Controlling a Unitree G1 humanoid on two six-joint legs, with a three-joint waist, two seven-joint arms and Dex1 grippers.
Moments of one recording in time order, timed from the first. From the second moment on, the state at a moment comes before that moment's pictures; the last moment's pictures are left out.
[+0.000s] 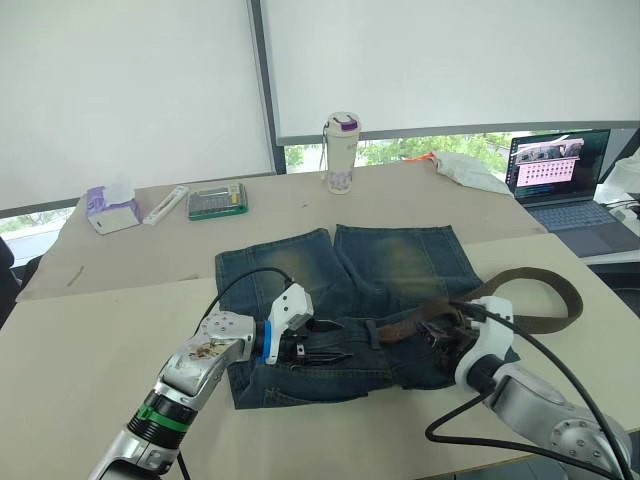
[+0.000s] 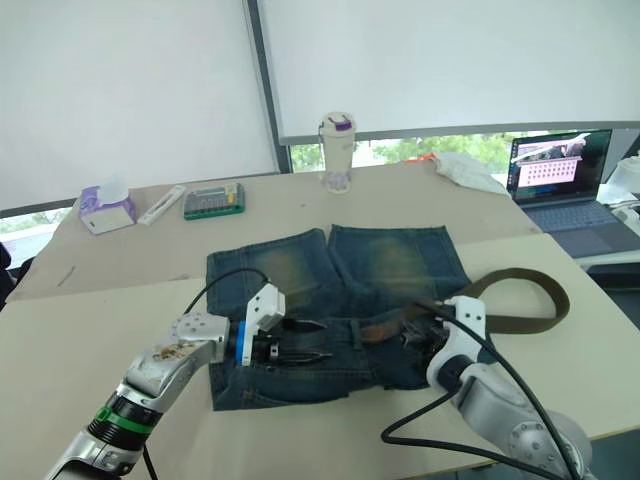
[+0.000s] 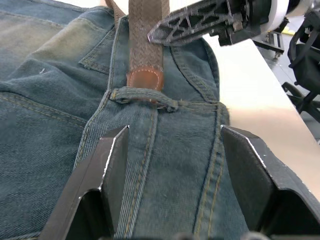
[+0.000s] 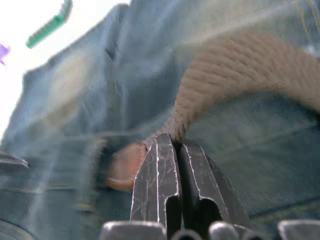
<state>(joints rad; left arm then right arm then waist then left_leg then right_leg) -0.38 0.47 -0.29 -0.11 -0.37 0.46 -1.04 0.06 -0.53 -0.12 -0.55 1.20 0.81 -0.26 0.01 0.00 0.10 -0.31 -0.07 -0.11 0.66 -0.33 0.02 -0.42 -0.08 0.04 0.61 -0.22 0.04</state>
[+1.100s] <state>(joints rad) -0.47 0.37 -0.06 -0.14 -0.67 1.12 -0.82 -0.05 -0.31 -0.11 -0.46 1.20 0.84 -0.09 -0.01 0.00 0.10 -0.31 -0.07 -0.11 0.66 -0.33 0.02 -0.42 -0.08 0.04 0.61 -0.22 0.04</state>
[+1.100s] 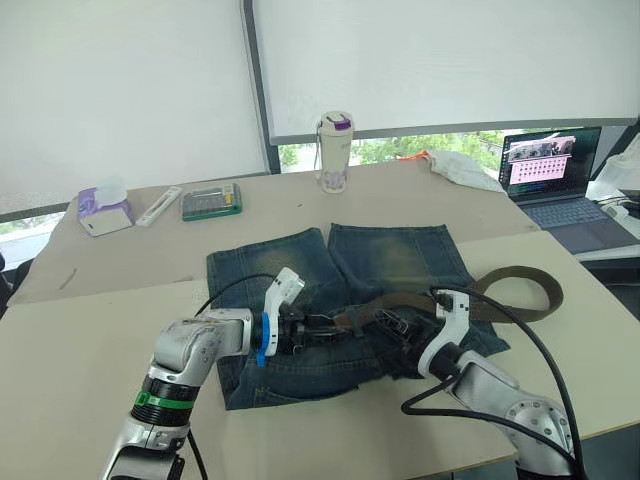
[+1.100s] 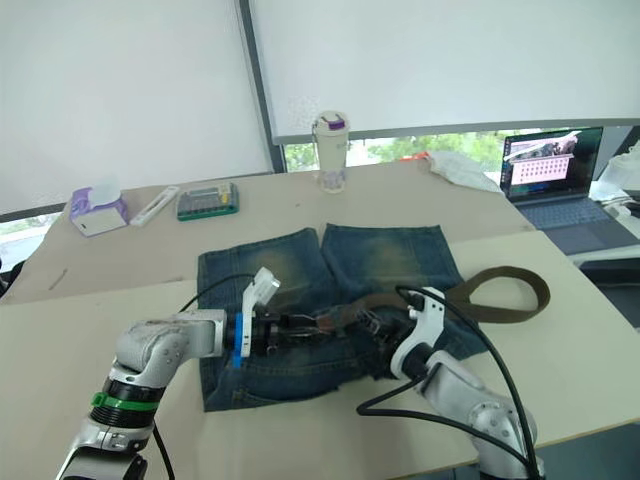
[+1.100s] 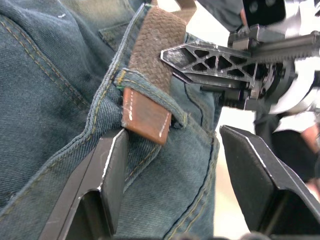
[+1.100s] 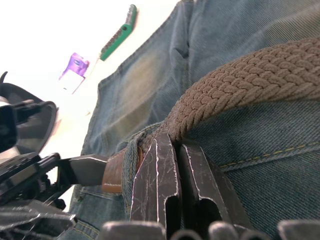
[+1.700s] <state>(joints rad) -0.48 0.32 0.14 -0.08 -0.85 1.30 -0.72 -0.07 -0.28 -0.12 -0.47 1.25 0.84 -0.07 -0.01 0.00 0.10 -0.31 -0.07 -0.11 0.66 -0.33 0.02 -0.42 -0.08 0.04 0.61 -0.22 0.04</state>
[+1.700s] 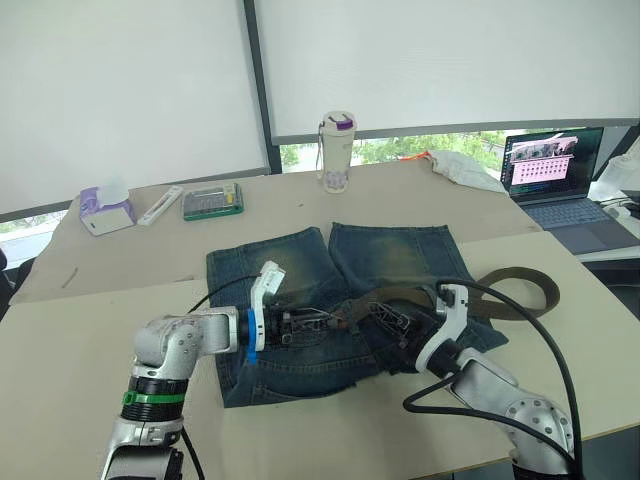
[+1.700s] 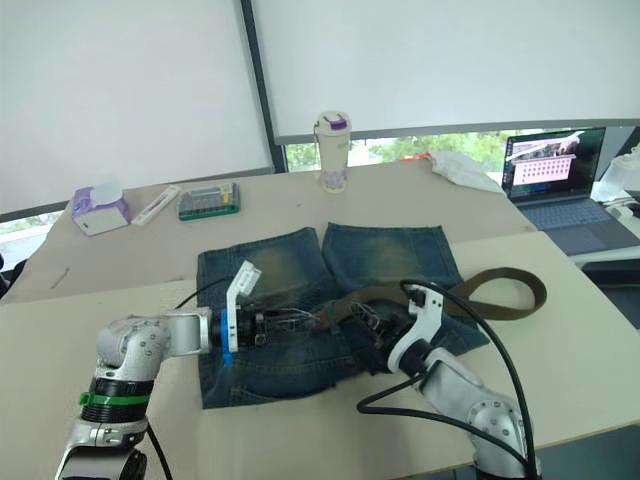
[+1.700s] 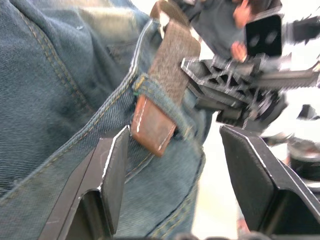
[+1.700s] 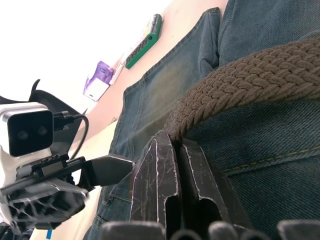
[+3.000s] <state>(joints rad) -0.58 0.10 0.46 0.20 -0.98 1.61 -0.35 -0.08 -0.26 -0.12 -0.46 1.25 0.84 -0.07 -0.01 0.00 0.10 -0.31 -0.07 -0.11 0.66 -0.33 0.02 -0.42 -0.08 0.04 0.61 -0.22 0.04</state>
